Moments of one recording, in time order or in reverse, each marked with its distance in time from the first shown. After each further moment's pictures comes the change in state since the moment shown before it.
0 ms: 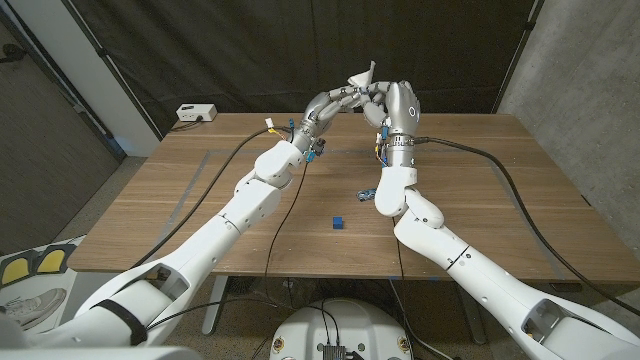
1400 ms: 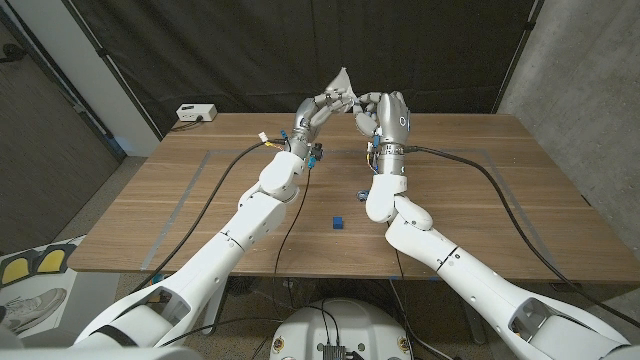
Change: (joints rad) left arm 0.114 -0.019 -0.051 -0.114 0.059 0.055 0.275; left_hand 0.054 -0.010 0.064 -0.002 0.008 0.138 0.049 0.048 -0.001 0.129 -0.036 0.046 -0.029 0.102 -0.002 0.003 -0.041 0.062 -0.088 -0.032 -0.186; right arm 0.011 0.066 0.000 0.085 -0.010 0.000 -0.133; right_hand -0.030 -0.030 0.065 -0.005 0.007 0.003 -0.002 0.008 -0.013 -0.032 0.000 0.024 0.086 -0.004 0.004 0.011 0.000 -0.002 -0.002 0.005 -0.009
